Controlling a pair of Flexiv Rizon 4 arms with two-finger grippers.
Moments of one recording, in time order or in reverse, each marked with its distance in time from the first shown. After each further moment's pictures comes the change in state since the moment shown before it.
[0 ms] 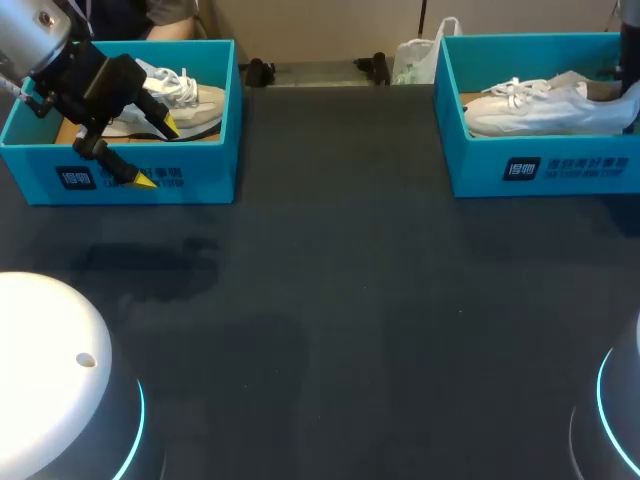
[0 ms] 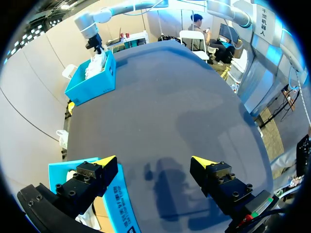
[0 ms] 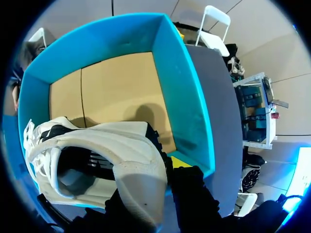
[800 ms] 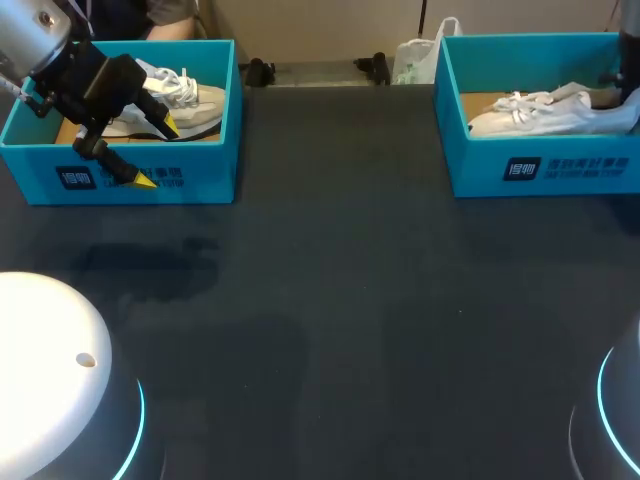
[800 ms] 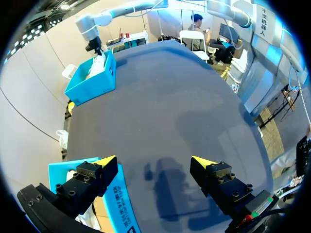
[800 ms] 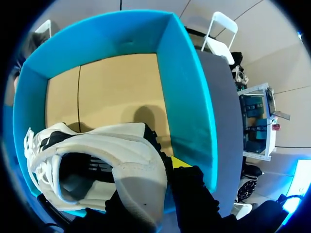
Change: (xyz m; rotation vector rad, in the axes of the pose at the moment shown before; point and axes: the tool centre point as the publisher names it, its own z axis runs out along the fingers) left arm 0.000 0.000 0.000 0.000 0.000 0.000; right arm -0.004 0.014 0.024 -0.037 -0.004 -0.078
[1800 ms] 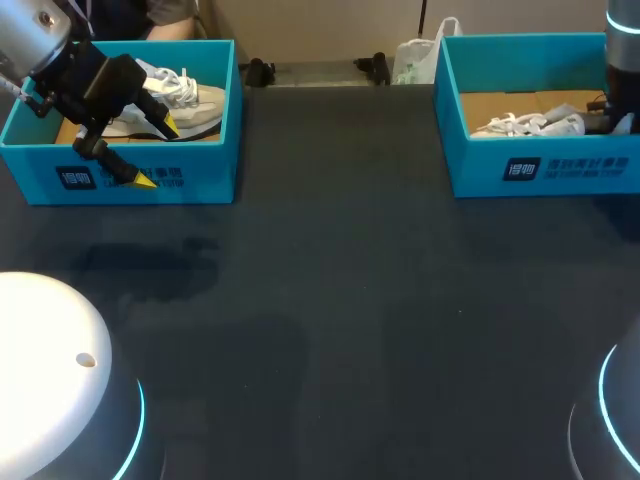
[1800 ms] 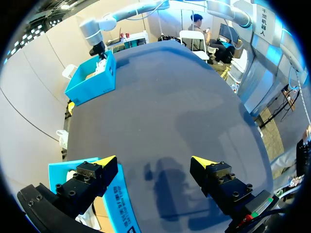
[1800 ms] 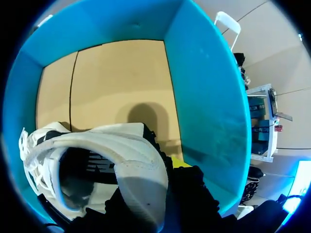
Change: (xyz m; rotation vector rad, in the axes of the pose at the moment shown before) left arm 0.000 0.000 0.000 0.000 0.000 0.000; right arm 0.015 -0.012 0.041 -0.008 -0.011 -0.013
